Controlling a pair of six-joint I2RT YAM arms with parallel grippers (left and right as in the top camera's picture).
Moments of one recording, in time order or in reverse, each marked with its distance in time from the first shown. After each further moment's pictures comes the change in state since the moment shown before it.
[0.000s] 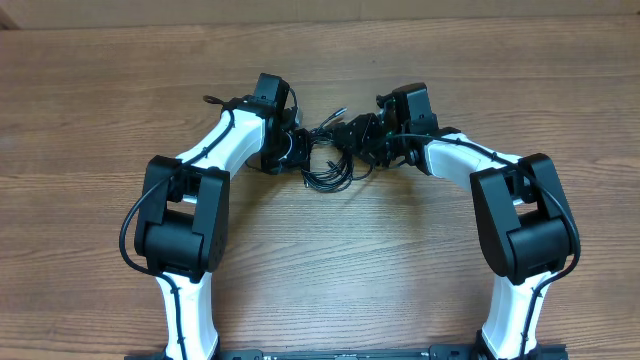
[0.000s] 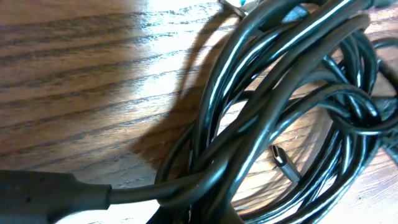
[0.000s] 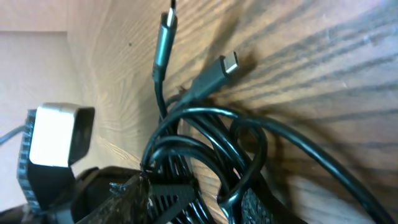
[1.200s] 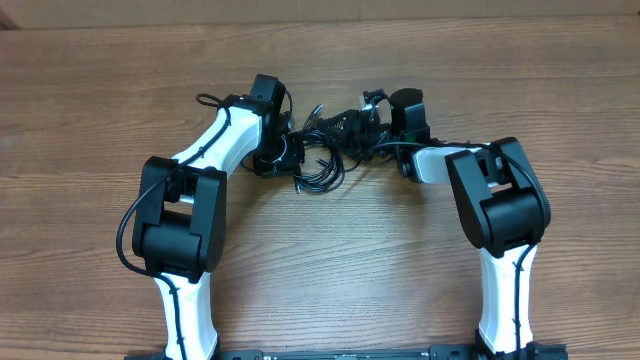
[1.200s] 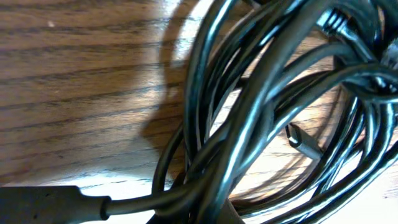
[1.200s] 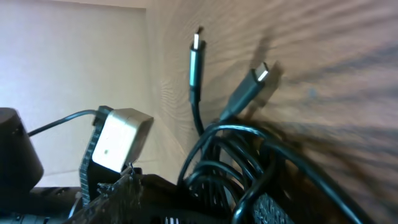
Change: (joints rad) left arm 0.009 -0.004 0.017 -0.115 -0.061 -0.017; right arm 0.003 0.196 -0.013 0.554 -0.245 0.166
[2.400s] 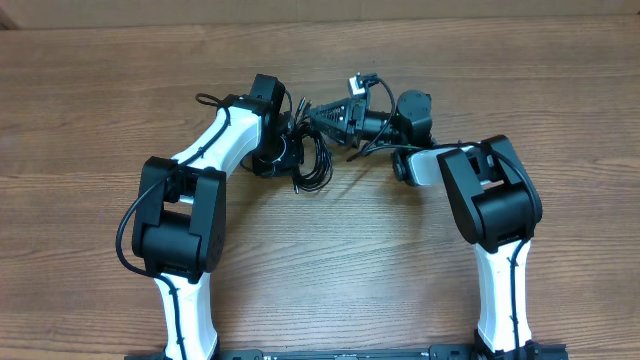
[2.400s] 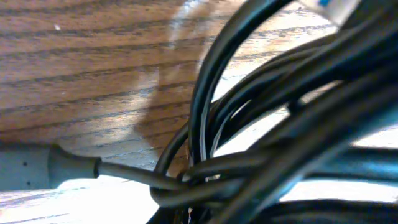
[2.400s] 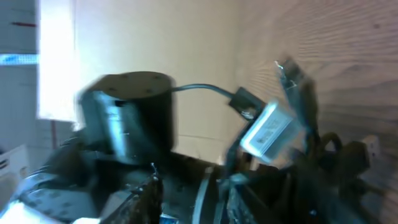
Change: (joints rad) left arm 0.001 -0.002 0.000 -0.006 -0.012 0.020; right arm 0.002 0.044 0.004 0.638 -0.158 0.438
